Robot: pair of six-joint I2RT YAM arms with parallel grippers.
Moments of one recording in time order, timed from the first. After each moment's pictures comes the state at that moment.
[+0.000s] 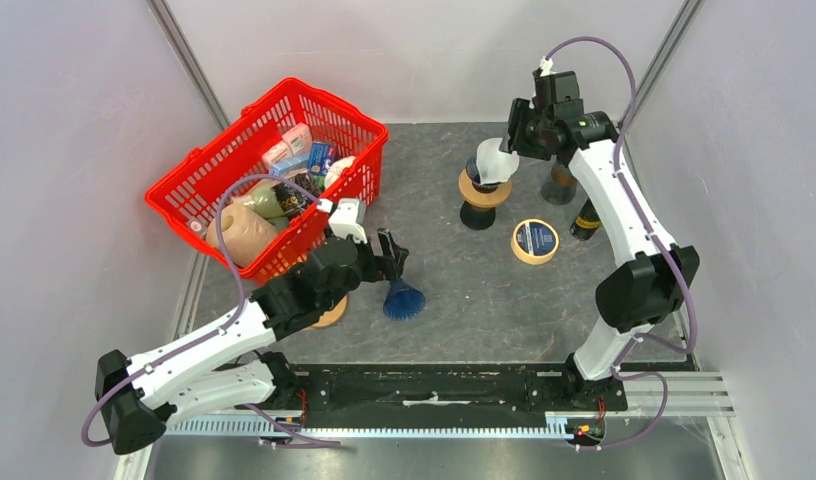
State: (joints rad) left arm -0.93 0.91 0.75 -0.23 -0.42 -0.58; right arm 0.24 1.75 1.84 -0.84 0.03 0.37
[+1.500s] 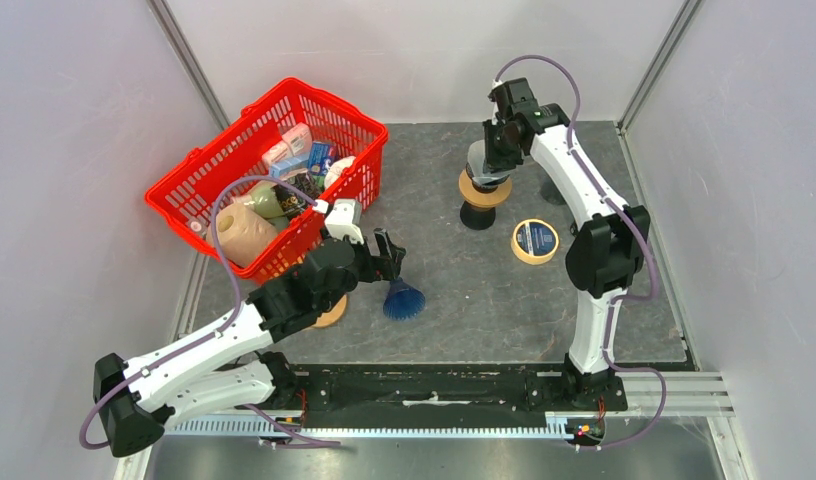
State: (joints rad) left arm -0.93 0.89 0.75 -0.24 -0.44 -0.58; right arm 0.30 2.01 2.02 -0.97 -0.02 0.26
